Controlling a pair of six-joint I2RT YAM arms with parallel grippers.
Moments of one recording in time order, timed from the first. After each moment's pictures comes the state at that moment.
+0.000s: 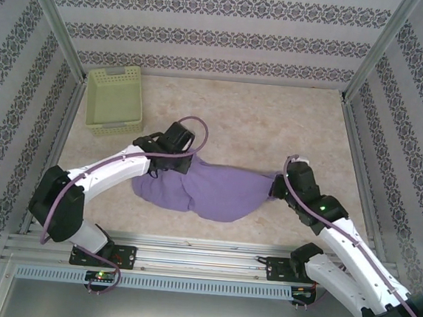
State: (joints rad) left arm -0.61 1.49 1.08 -0.63 -0.09 -0.33; right arm 0.48 0.78 0.63 -0.68 0.19 0.55
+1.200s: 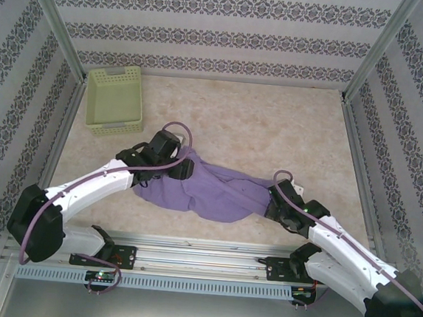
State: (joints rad) left arm -0.60 1.32 0.91 -0.50 -0.03 -0.43; right arm 0.57 0.86 0.46 -0.79 0.22 0.87
